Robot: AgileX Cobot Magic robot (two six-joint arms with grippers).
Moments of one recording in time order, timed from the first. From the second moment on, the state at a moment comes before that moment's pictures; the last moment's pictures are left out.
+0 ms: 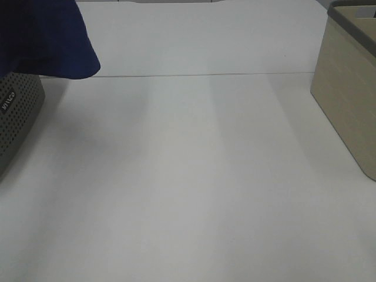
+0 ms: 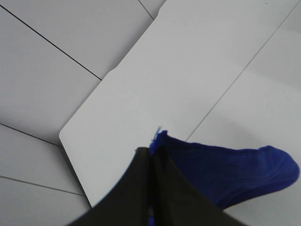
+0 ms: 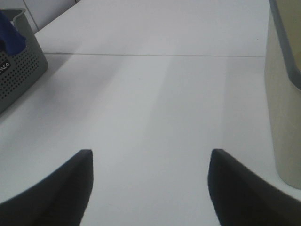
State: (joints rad) left arm -0.22 1.50 -2.17 -0.05 1.22 0.71; right arm 0.12 0.18 -0.47 0.29 0.75 -0.16
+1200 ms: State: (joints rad) left arm -0.23 1.55 -2.17 -0.53 1.23 1.27; right arm 0.15 1.52 -0.77 1.74 0.93 -2.03
